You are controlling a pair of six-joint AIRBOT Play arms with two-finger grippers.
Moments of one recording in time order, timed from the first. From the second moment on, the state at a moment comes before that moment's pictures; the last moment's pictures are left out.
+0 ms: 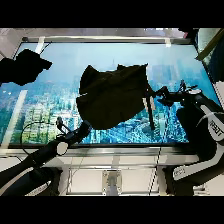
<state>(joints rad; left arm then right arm) -0.65 -0.93 0.21 0.92 0.02 -2.36 -0.29 -1.69 1.11 -0.57 0.85 1.29</state>
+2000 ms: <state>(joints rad) -0.23 -0.95 1.64 1.74 -1.07 -1.61 0.11 -1.18 1.88 -0.76 1.57 1.72</state>
